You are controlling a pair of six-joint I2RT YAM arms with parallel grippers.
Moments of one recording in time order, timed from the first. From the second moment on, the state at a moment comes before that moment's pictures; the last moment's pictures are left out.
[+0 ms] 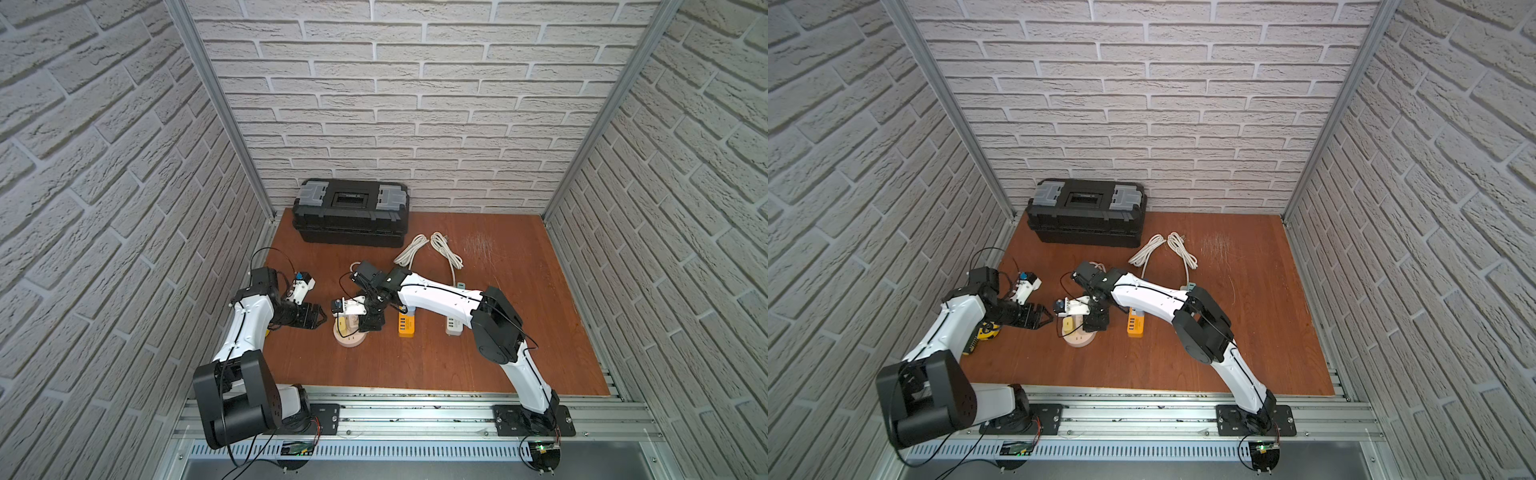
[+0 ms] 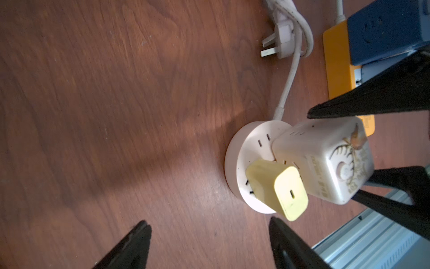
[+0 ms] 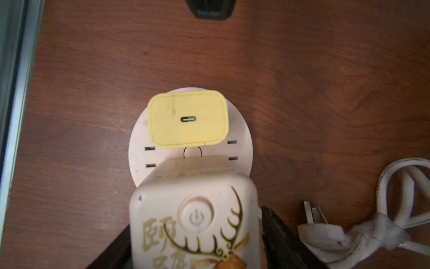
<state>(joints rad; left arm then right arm) 0.28 1.29 0.83 -0.92 0.50 0.48 0.94 2.23 1.89 -0.82 -0.19 -0.70</state>
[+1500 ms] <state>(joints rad) 0.27 1.60 0.99 -1.04 0.76 0.57 0.97 2.25 1.88 -0.66 -0.14 -0.40</state>
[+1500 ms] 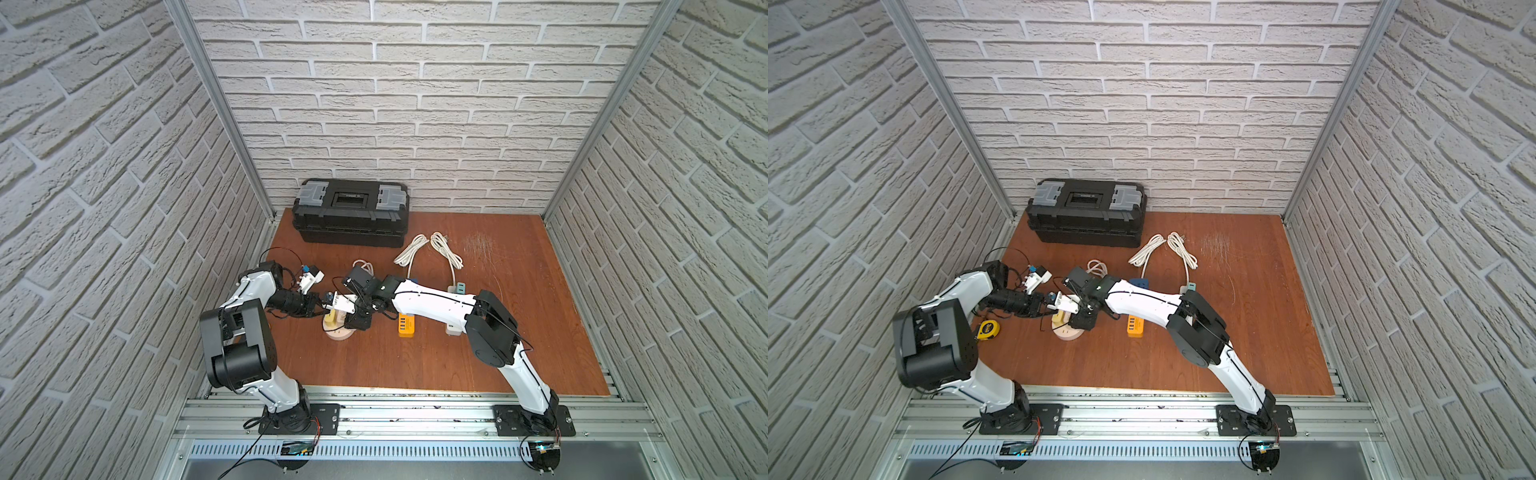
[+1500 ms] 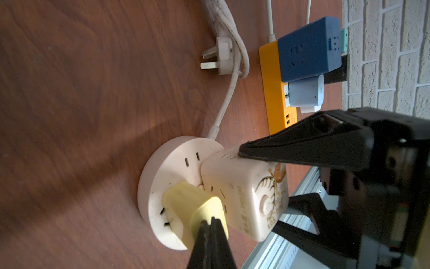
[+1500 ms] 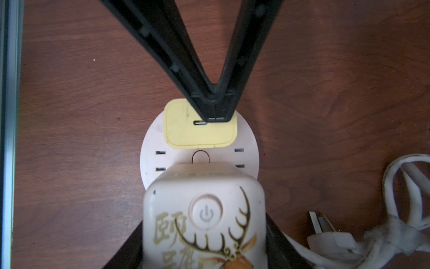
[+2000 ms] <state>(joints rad) 0.26 1.60 0.99 -1.02 0.75 0.56 0.99 2.25 1.88 -0.65 -0.10 -0.38</state>
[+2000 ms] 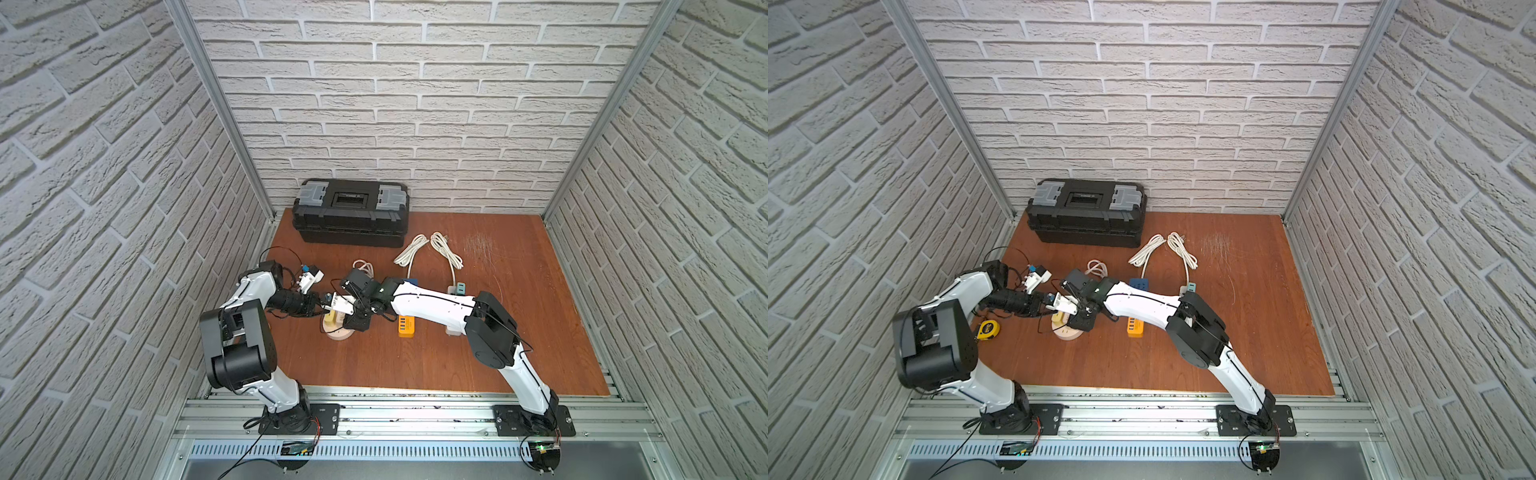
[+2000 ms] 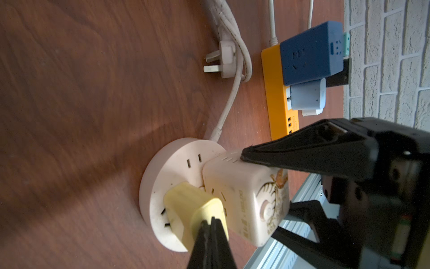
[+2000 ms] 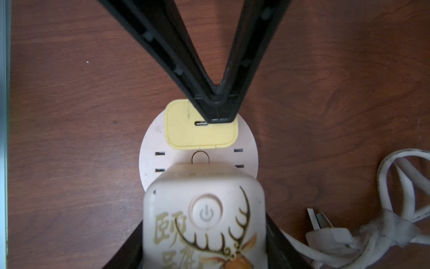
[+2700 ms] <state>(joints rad) 0.23 1.58 0.98 -1.04 0.71 0.58 1.01 2.22 1.82 -0.59 -0.04 -0.38</state>
